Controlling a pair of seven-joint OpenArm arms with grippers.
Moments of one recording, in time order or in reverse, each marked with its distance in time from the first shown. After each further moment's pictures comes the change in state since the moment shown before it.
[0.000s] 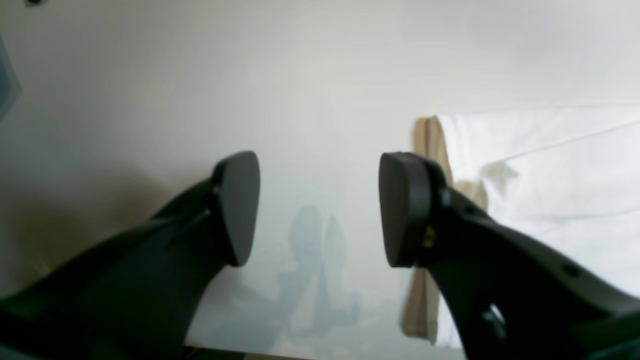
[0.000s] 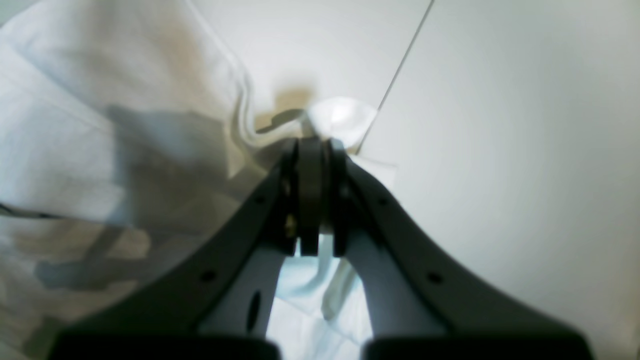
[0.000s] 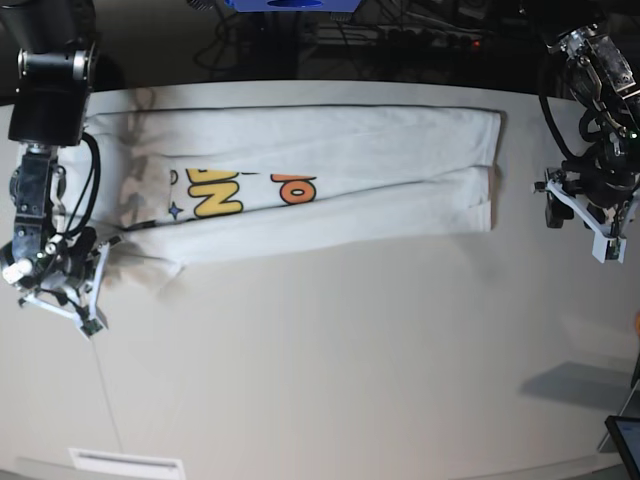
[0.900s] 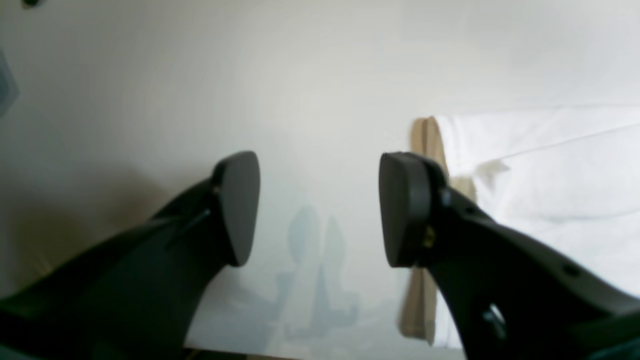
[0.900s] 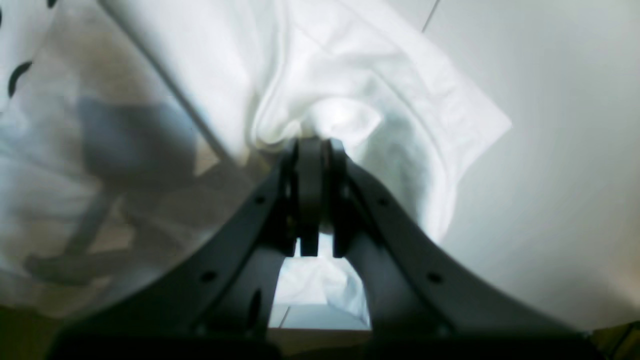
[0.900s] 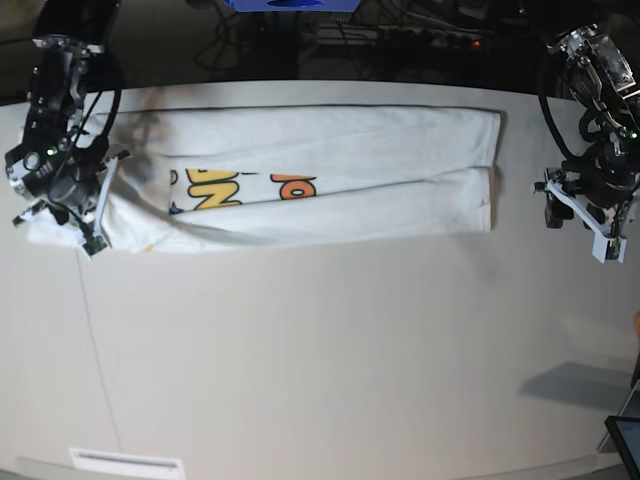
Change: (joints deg) left arm 0.0 0.0 0.0 0.0 -0.2 0.0 0.0; right arm -21.1 -6.4 6.3 27.5 0.0 -0.2 -12.5
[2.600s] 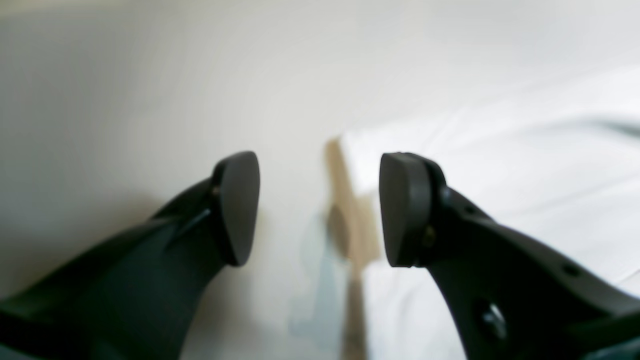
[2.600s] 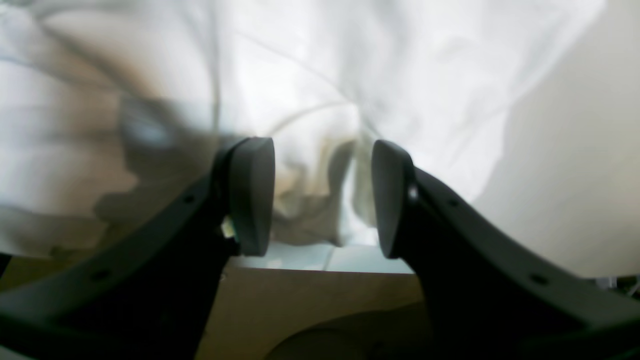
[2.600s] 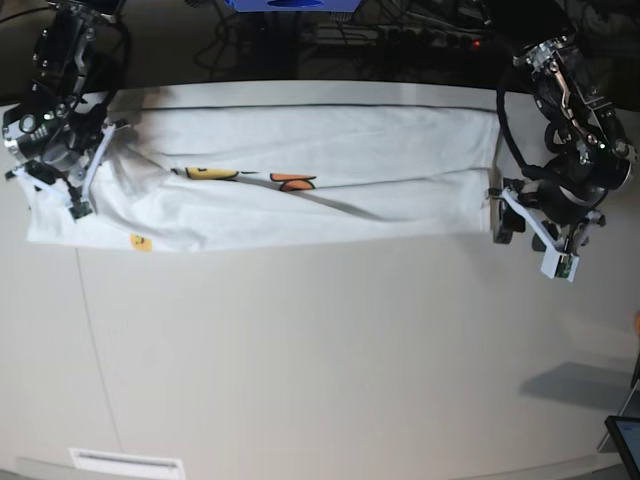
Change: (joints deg) left arm -5.4 8.7 5.2 0.3 0.3 -8.8 0.1; right arm -6.0 -5.5 8.4 3.5 0.2 0.5 -2.7
